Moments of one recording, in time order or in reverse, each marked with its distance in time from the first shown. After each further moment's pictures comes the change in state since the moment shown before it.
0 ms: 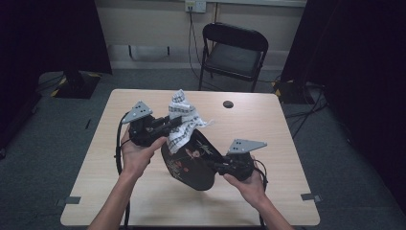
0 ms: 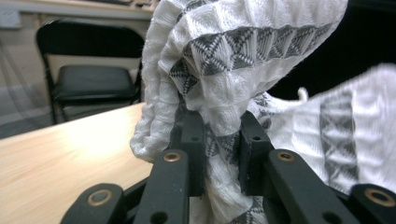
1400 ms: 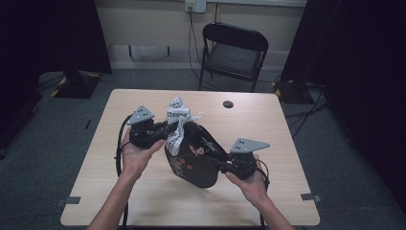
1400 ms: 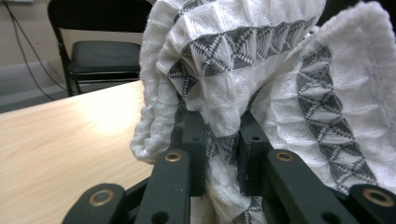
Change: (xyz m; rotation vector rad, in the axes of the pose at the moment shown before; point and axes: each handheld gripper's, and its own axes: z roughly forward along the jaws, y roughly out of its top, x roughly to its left) left arm 0.008 -0.014 0.007 0.060 0.009 -0.017; right arm -0.005 -0.003 -0.004 -0.012 -0.078 -0.007
